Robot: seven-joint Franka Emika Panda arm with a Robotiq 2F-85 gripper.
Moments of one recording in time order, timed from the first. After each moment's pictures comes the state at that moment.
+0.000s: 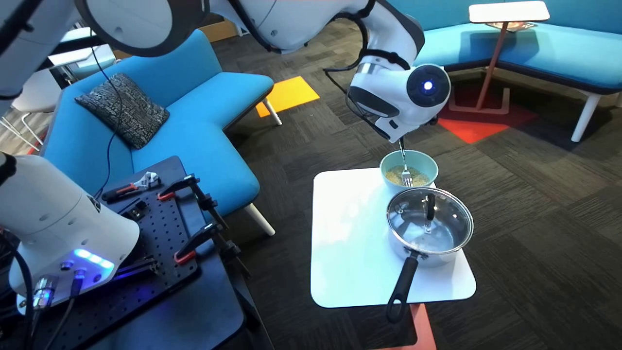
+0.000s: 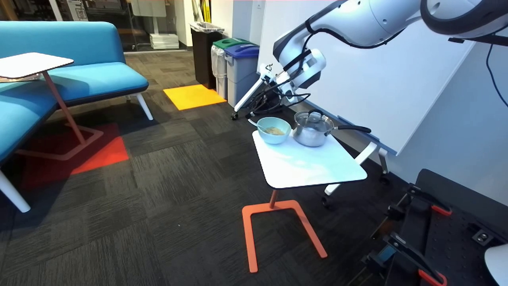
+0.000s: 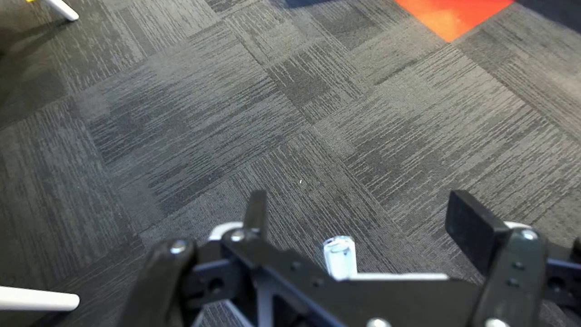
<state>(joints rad) -0.29 1.12 0.03 -1.25 1.17 2.46 1.21</state>
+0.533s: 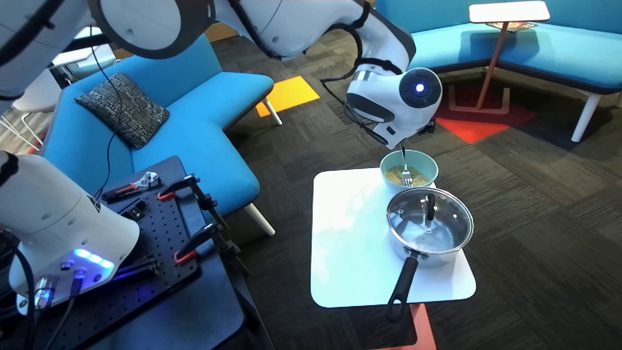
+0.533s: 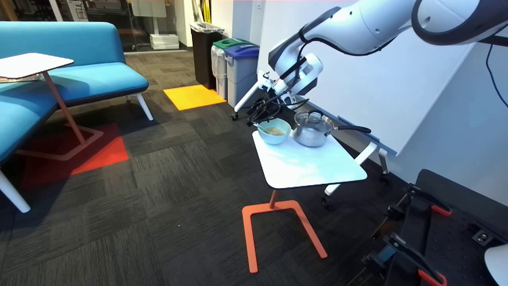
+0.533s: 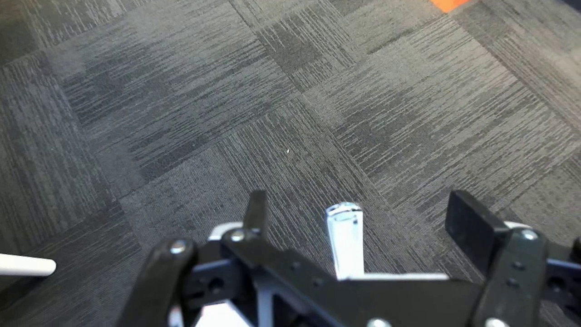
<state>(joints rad) -0.23 1.16 -0.02 -1.24 1.16 2.52 1.21</state>
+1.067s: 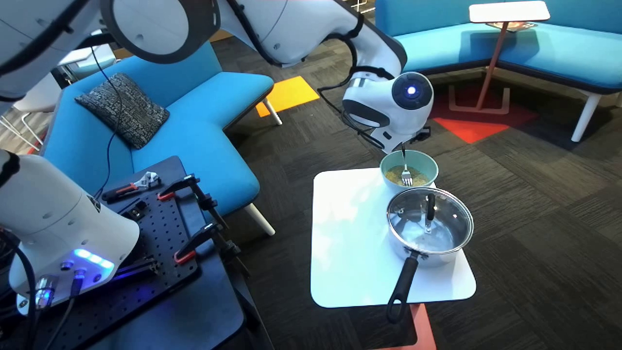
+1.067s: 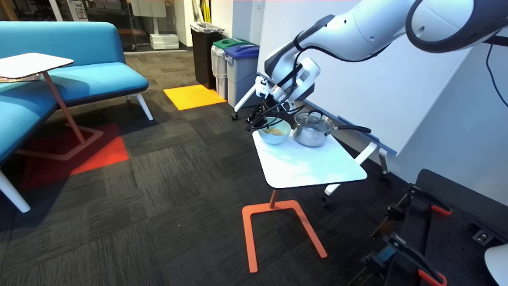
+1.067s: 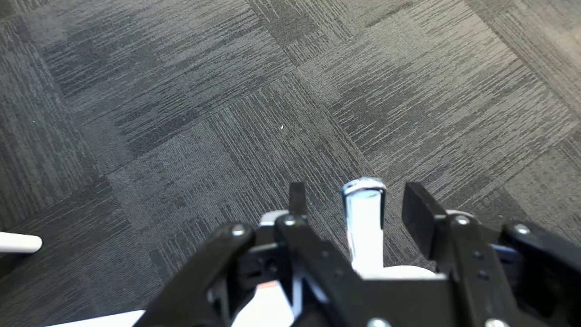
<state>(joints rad) -0.20 1.19 -0.05 -1.24 1.13 2.57 1.22</state>
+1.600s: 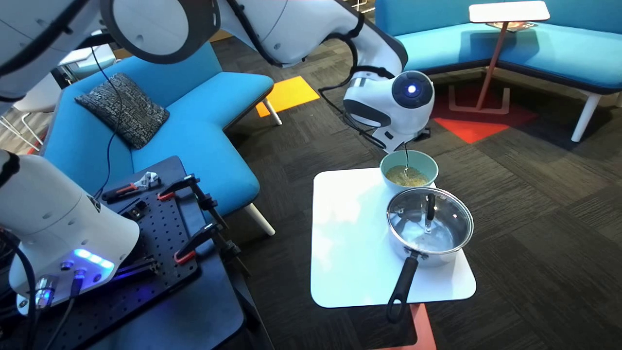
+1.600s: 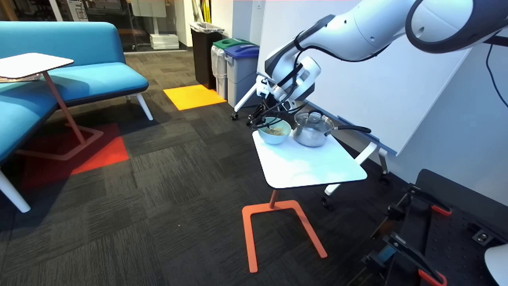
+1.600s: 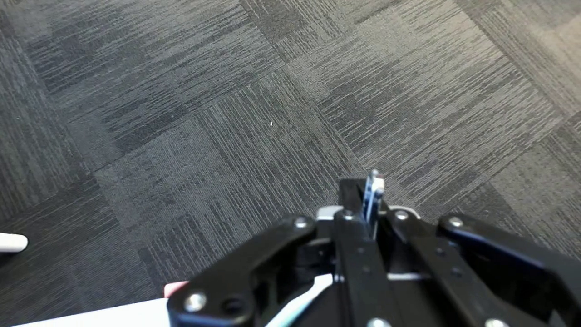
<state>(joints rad) -0.20 1.19 -0.05 -1.23 1.13 2.59 1.22</state>
